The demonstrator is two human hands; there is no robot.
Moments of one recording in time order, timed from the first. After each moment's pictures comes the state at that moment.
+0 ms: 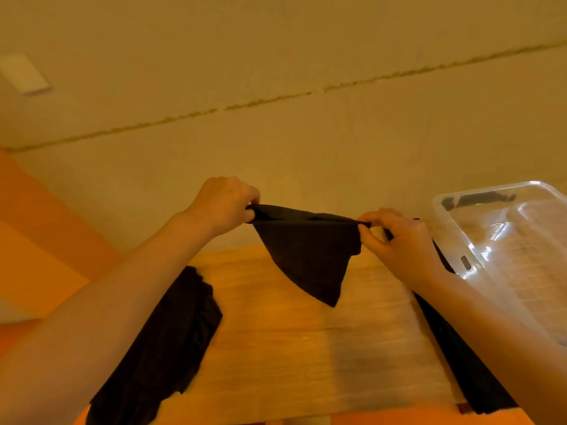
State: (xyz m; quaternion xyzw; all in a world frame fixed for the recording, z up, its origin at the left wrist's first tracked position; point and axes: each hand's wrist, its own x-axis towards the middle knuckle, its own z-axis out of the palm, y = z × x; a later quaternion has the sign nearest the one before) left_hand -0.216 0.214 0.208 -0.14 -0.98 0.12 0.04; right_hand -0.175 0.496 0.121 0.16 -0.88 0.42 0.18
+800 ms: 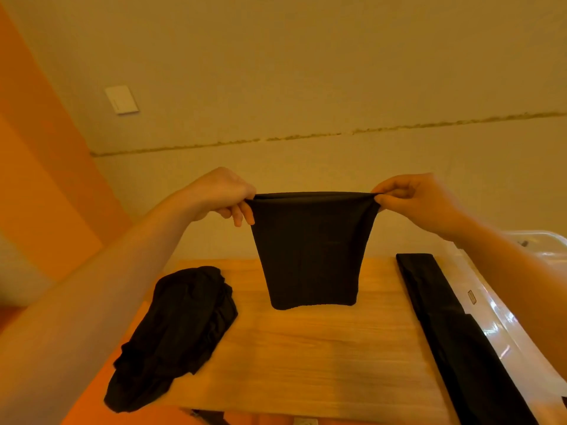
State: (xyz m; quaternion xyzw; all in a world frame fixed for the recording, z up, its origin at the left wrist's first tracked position) left_hand -0.127 0.207 0.287 0.12 -0.92 -0.37 -0.07; right_hand -0.184 0.515 0.228 0.20 -0.85 0.48 0.01
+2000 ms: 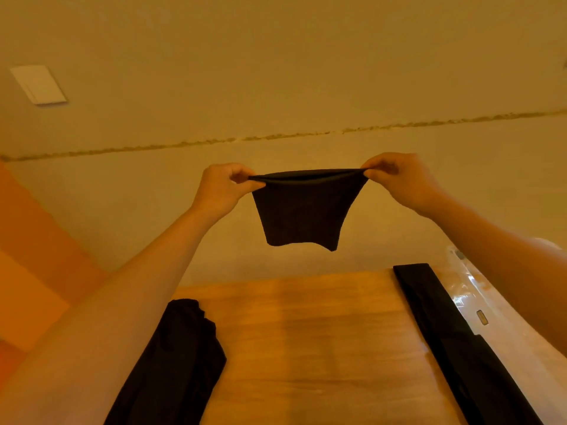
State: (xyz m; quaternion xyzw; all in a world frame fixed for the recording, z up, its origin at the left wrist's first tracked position) left_hand -0.295 0.144 0.226 -0.05 -0.88 -0.43 0.19; right_hand -0.325 0.458 0.232 0.12 -0.87 0.46 0.10
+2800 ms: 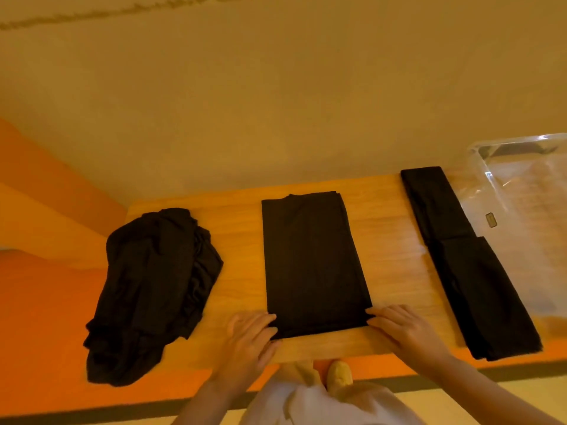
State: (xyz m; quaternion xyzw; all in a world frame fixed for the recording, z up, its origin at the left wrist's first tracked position) left_hand -0.006 0.175 -0.098 -0.17 -0.97 -0.18 0.02; right_hand -0.065 0.522 -0.091 0.32 -0.93 0.18 -0.04
